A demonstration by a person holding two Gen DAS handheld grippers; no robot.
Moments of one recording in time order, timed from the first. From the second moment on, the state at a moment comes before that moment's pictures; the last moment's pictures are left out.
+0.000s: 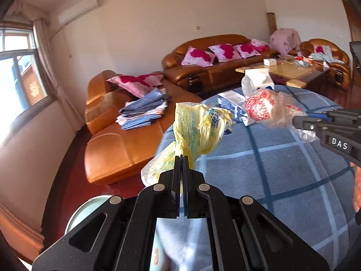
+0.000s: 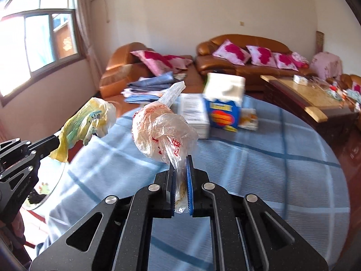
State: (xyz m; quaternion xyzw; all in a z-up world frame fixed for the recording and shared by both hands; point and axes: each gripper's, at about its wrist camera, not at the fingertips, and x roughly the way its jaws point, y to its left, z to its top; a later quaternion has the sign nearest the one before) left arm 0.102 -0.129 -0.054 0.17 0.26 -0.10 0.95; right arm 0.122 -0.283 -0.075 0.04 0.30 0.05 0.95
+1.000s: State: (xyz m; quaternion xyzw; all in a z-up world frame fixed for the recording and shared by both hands) left arm 0.071 0.000 -0.045 0.15 0.26 0.09 0.95; right arm 0.141 -0.129 -0.073 -0.02 0.25 0.21 0.94
